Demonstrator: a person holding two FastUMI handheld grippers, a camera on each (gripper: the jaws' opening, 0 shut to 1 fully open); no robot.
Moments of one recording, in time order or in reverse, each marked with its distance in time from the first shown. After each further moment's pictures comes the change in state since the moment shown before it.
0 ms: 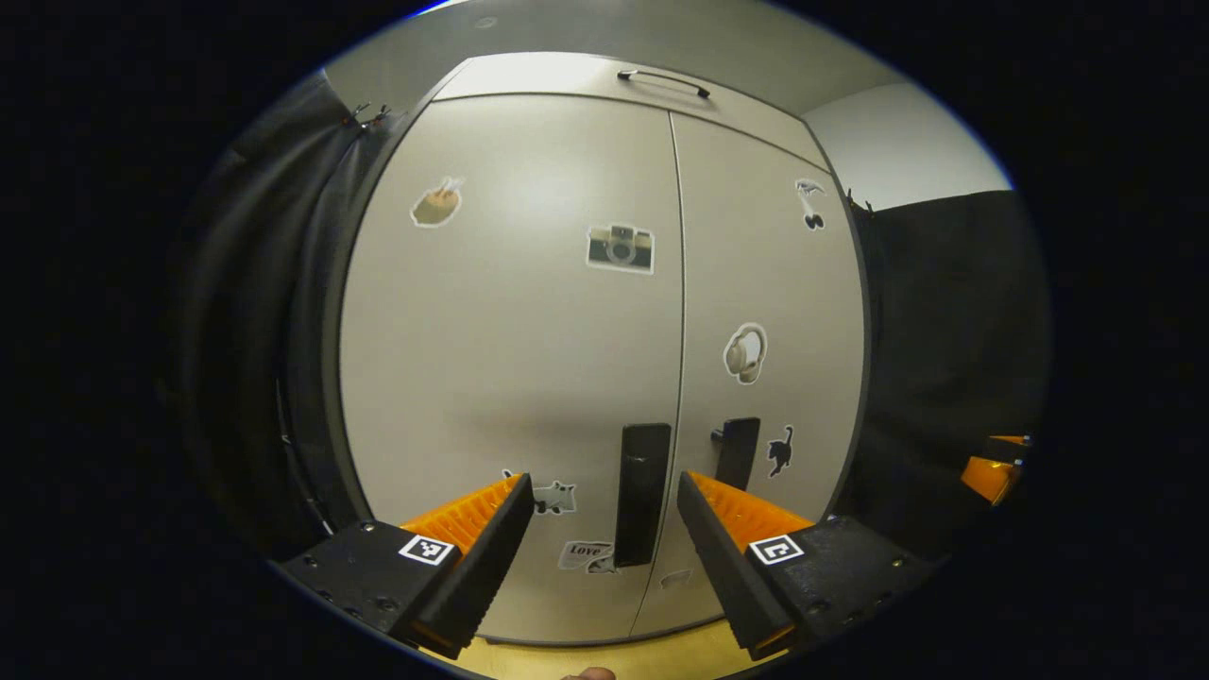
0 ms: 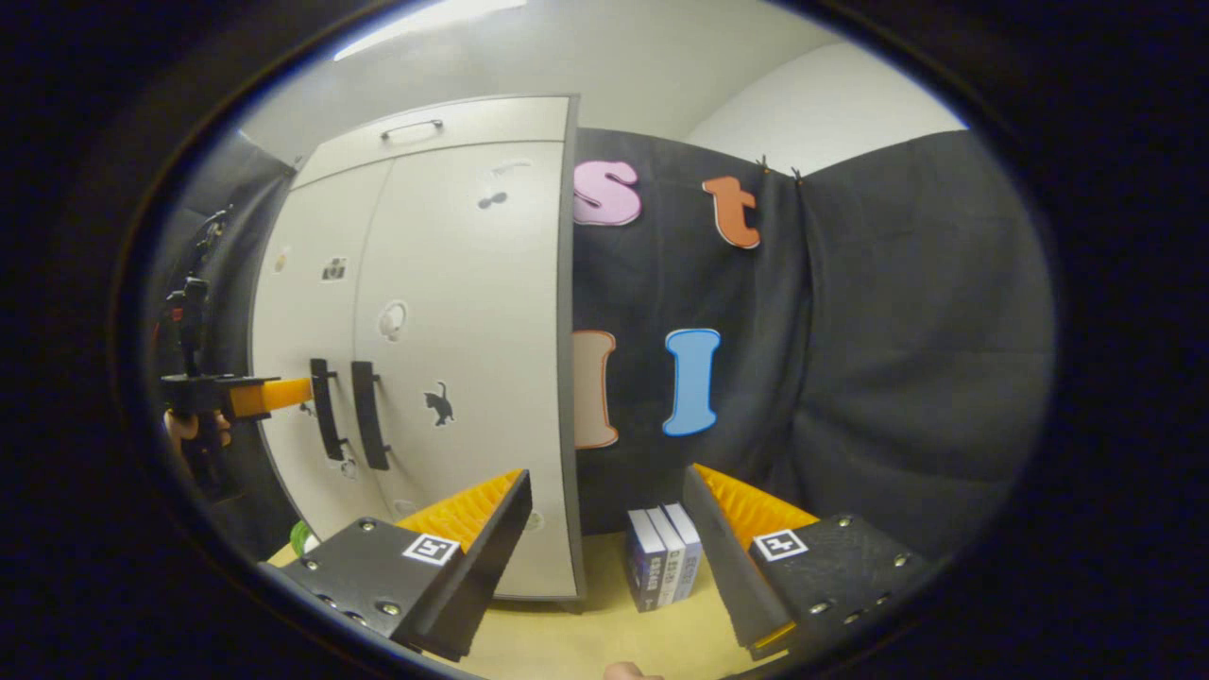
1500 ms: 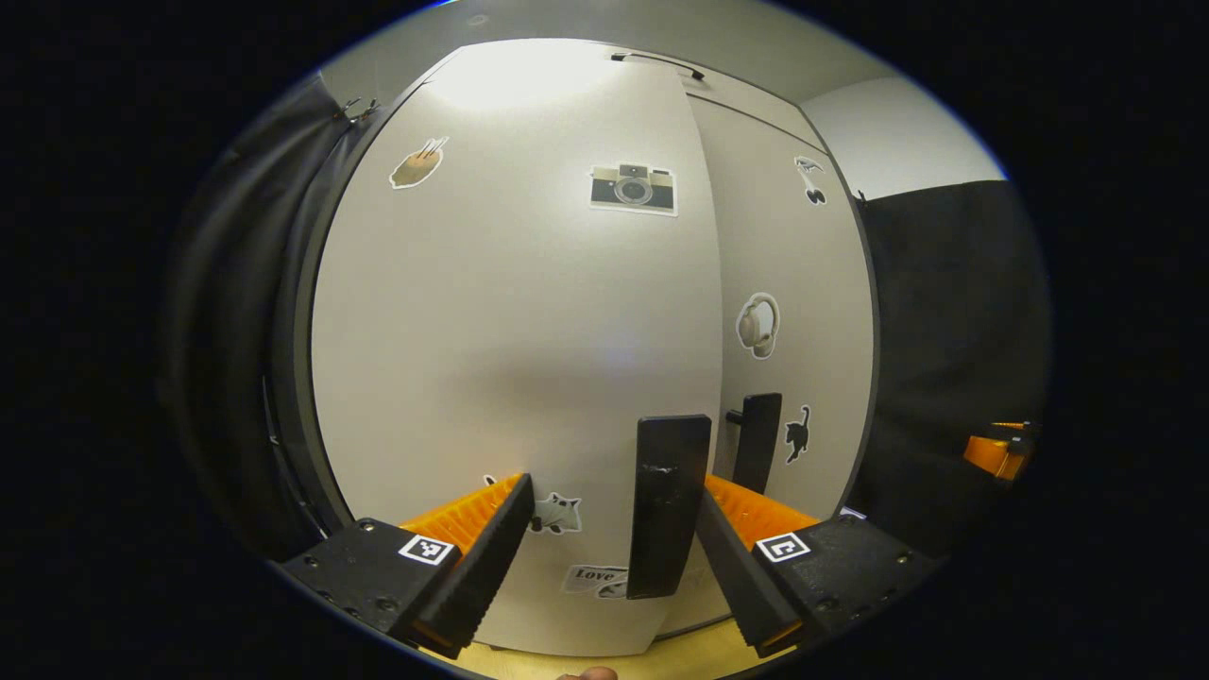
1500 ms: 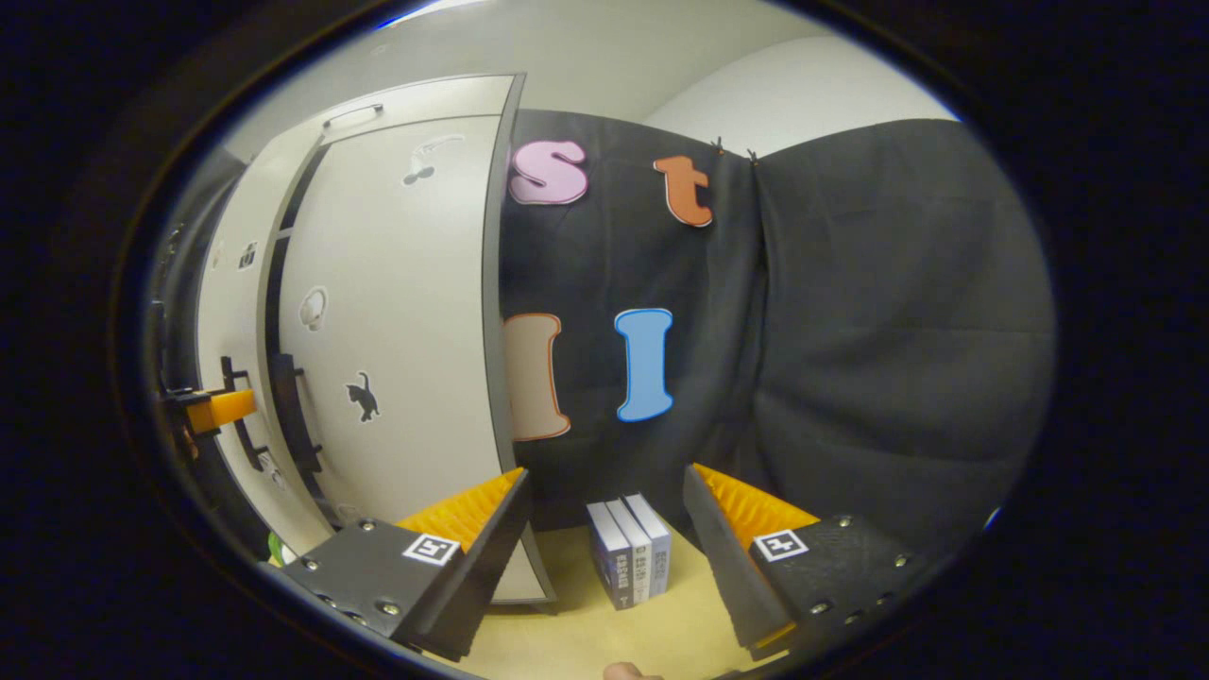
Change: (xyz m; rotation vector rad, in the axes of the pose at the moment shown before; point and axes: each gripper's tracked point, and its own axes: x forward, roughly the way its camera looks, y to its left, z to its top) left arm 0.043 0.002 -0.032 0.013 0.015 -0.042; right arm 0.041 -0.053 -0.033 0.043 0.061 -0.182
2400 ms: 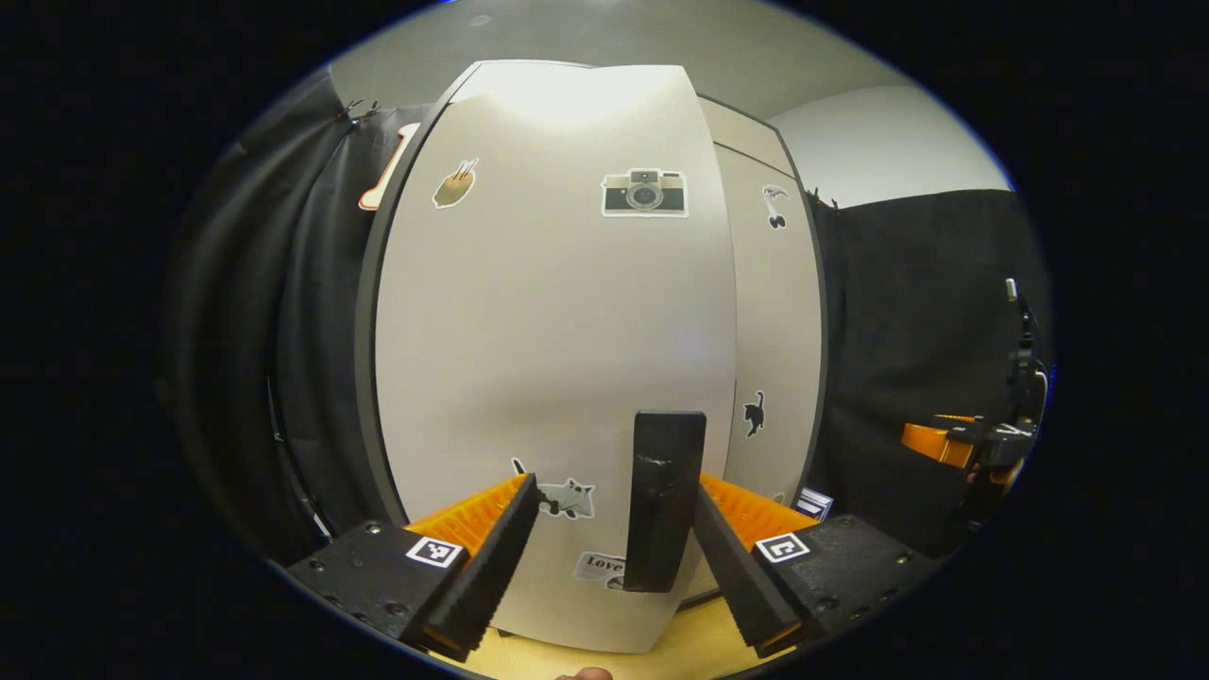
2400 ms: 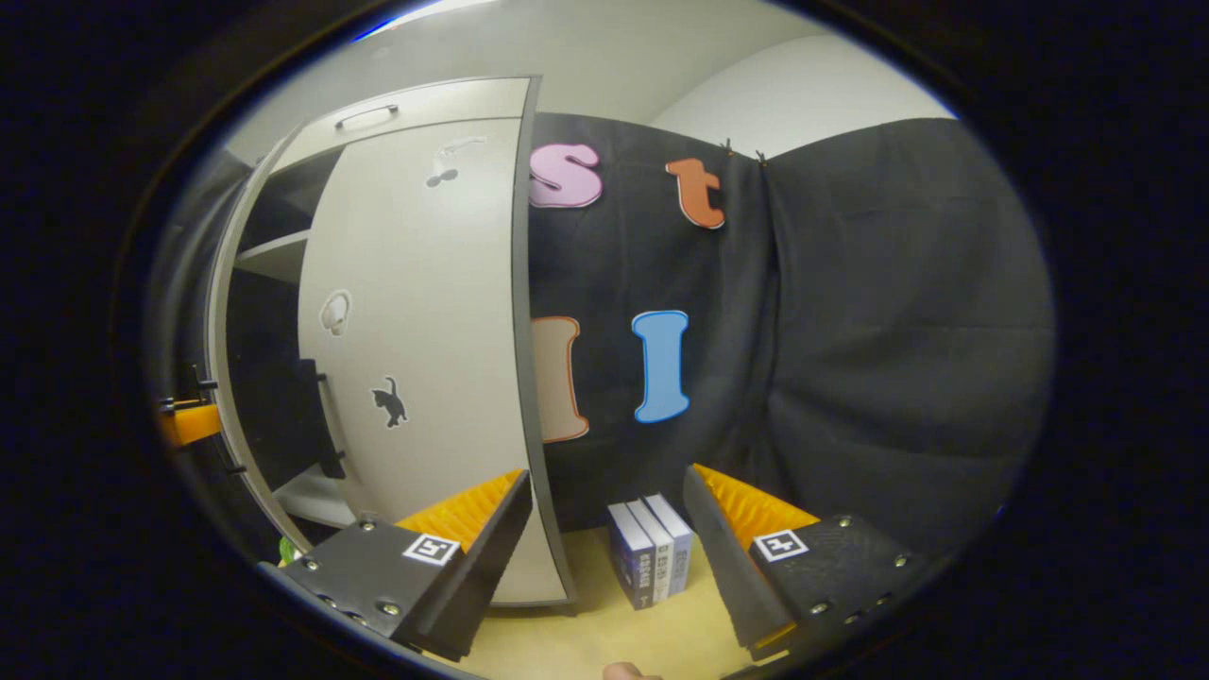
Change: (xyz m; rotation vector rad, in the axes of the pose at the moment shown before) left arm -0.066 0.008 -0.001 -0.006 0.007 -0.084; right arm -0.009 0.021 0.001 0.001 0.001 0.024
